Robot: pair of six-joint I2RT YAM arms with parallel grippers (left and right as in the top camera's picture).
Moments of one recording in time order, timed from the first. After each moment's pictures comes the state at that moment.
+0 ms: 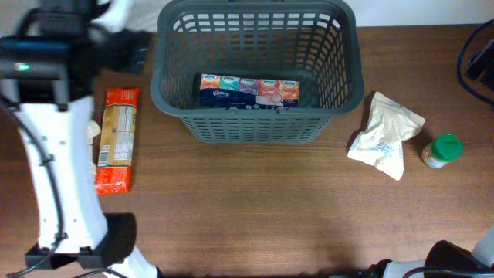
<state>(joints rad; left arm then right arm) -0.03 1.85 2.56 -1.49 -0.19 0.30 -0.47 1.59 2.03 -1.26 -0.08 0.19</state>
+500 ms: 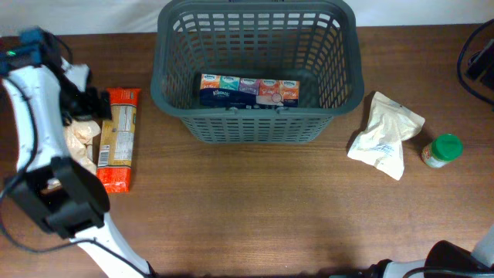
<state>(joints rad) 0.34 2.11 2.02 -1.43 -0.02 0.24 -0.47 1.59 2.03 -1.26 -0.08 0.19</state>
